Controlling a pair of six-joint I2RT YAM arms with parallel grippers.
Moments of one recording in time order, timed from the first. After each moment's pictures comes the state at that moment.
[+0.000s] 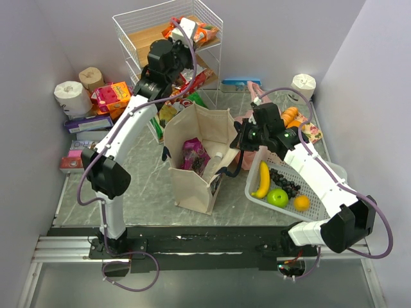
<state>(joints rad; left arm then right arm) -0.49 1.95 2.15 -0.07 -0.02 0.10 0.44 1.32 1.27 -0.69 -0.18 0.63</state>
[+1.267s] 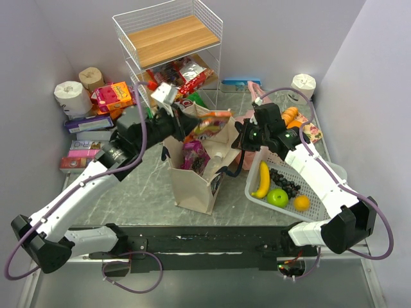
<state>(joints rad) -0.68 1.16 1.28 -0.08 0.20 -0.34 0.44 1.31 1.27 -0.70 -0.16 0.62</state>
